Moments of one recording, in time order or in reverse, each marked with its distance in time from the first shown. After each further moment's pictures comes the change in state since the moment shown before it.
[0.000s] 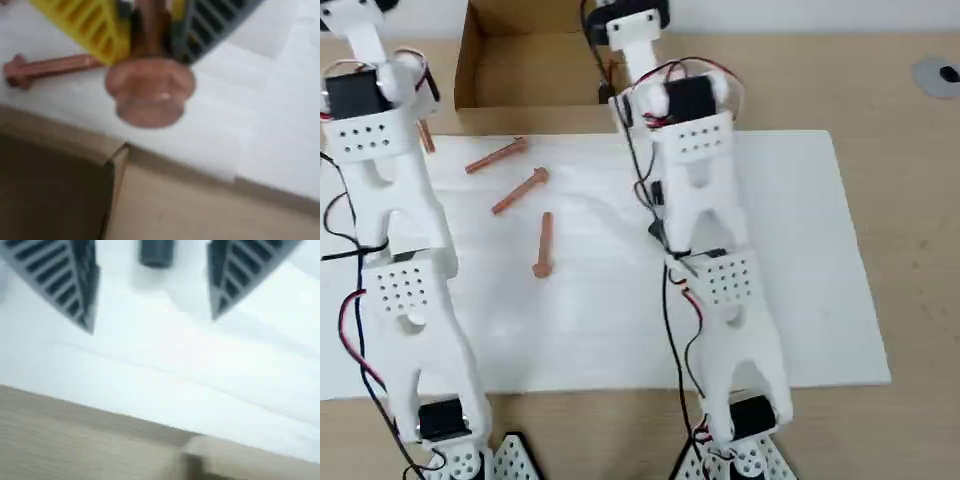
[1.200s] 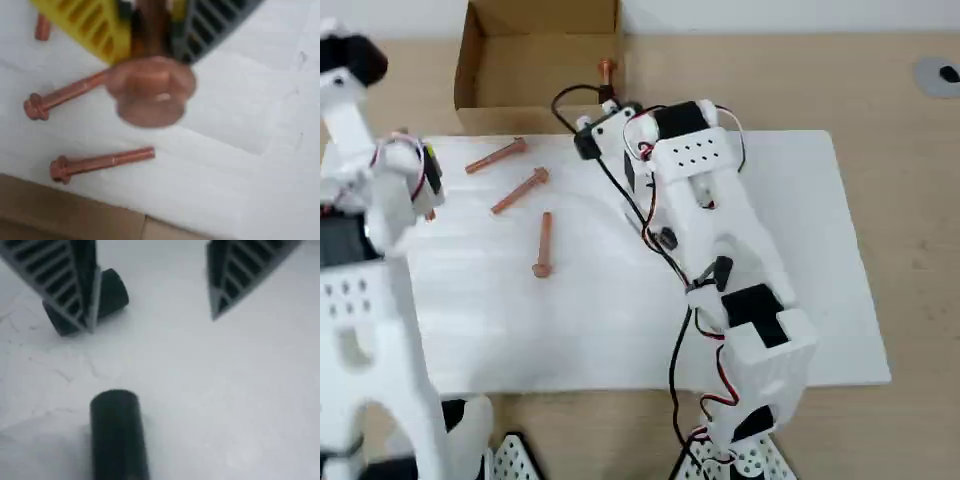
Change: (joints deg) left arm 1.8 -85.4 105.4 -30.3 0.0; right arm -3.8 -38.6 77.4 0.0 16.1
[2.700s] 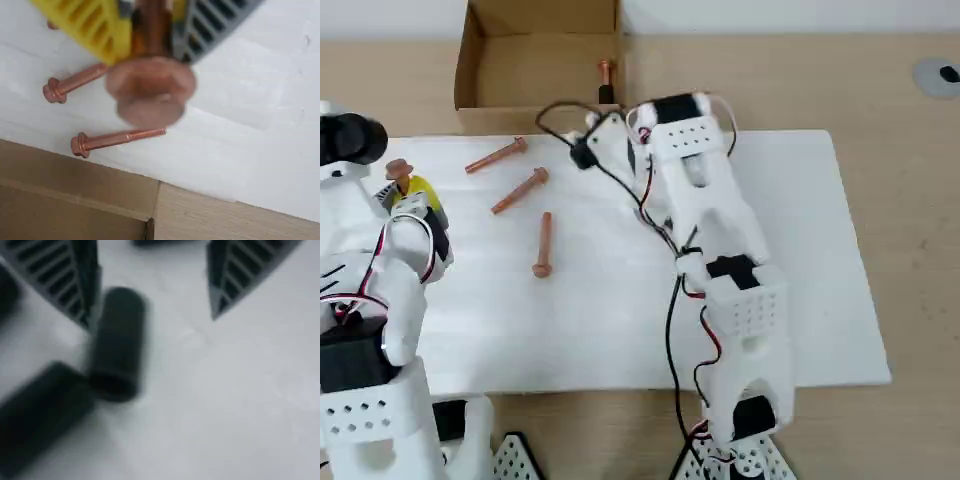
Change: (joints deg) left arm 0.8 -24.2 19.7 -6.2 0.0; right arm 3.3 17.7 -18.9 0.3 18.2
